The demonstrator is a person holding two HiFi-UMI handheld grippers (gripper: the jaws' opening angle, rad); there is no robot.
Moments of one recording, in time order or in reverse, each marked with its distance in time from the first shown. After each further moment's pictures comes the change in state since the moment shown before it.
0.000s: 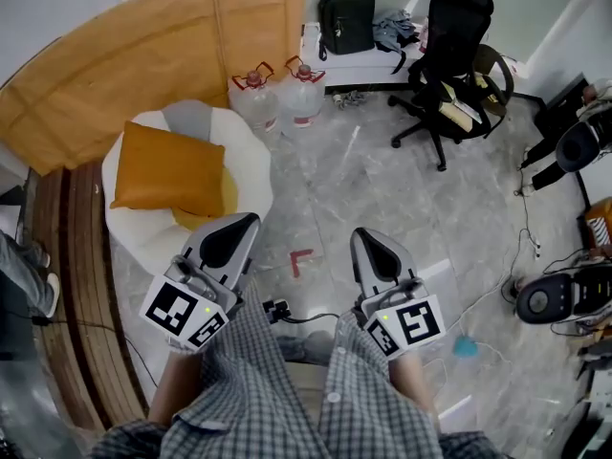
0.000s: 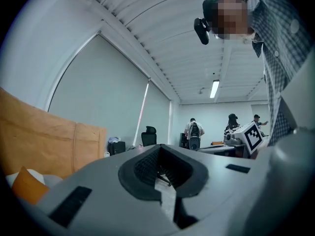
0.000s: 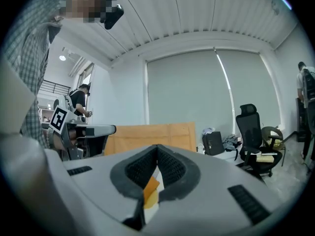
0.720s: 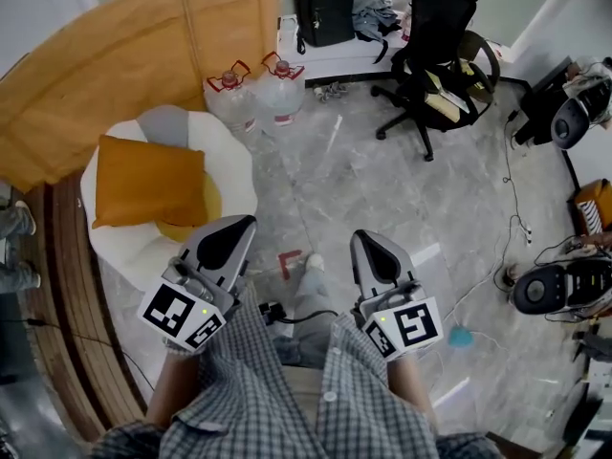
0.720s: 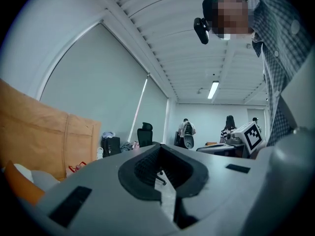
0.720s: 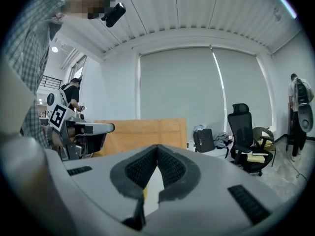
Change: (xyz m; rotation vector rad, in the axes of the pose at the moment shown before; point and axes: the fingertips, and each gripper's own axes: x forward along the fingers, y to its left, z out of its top) left arm 0.058 0.024 -0.016 -0.043 0.030 -0.069; right arm 0.024 -0.050 -0.009 -0.011 0.059 -0.092
